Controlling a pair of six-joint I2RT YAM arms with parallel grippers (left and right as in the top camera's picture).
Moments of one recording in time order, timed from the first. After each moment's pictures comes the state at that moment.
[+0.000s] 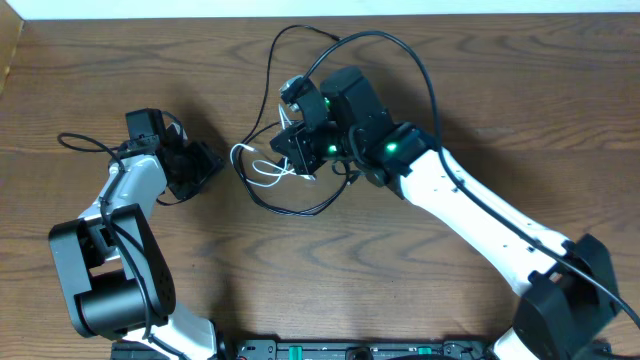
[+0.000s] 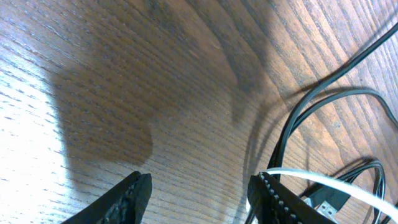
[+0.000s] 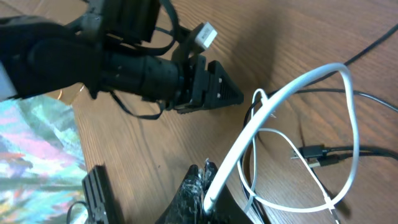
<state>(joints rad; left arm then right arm) 0.26 1.78 1.01 -0.48 0.36 -0.44 0.70 1.74 1.45 -0.34 -0.52 0.31</state>
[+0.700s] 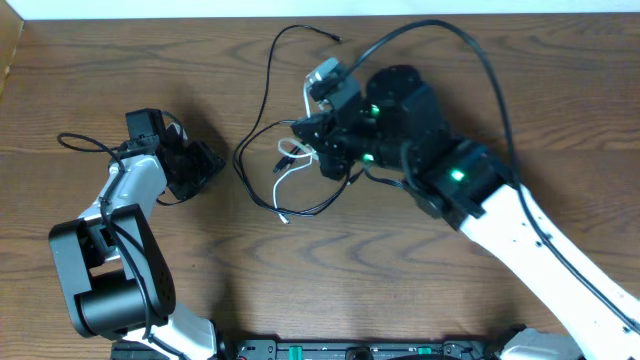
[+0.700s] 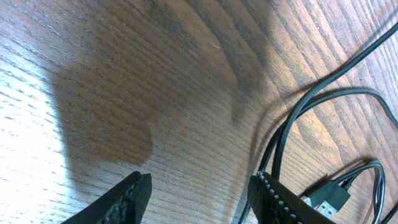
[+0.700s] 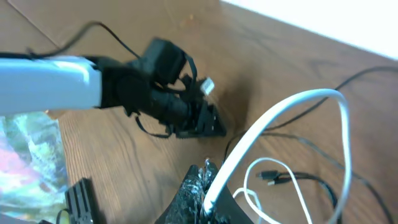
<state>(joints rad) 0.26 1.78 1.01 -0.48 0.36 -0.44 0.70 1.47 1.45 -0.43 -0.39 0.19</state>
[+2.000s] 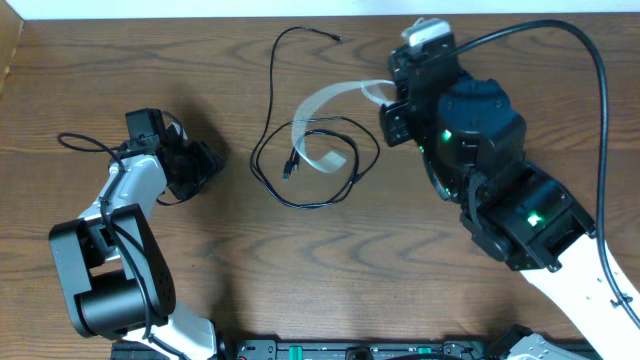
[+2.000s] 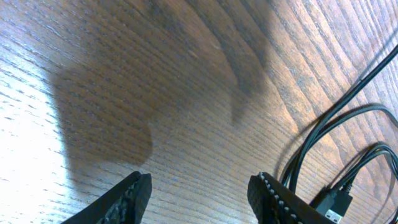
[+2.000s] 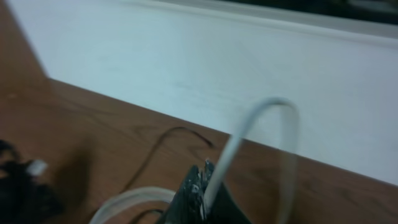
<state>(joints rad) 0.26 1.78 1.01 -0.48 0.36 -0.44 0.68 1.27 1.45 -0.43 0.32 0.05</state>
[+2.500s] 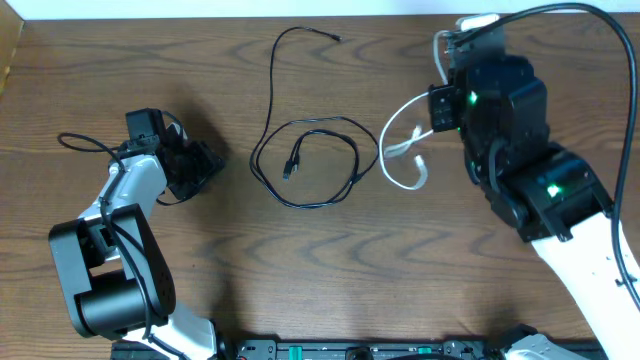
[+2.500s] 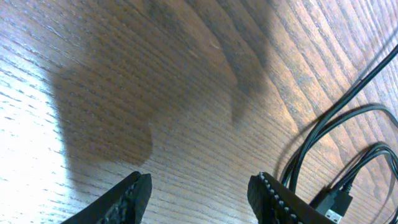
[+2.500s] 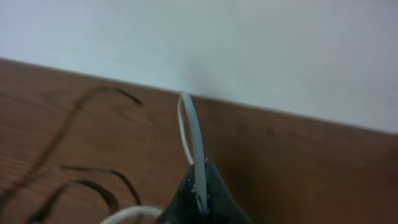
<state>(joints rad) 0.26 1.78 1.01 -0.48 0.36 -0.44 0.48 1.31 1.45 -0.61 0.39 0.05</state>
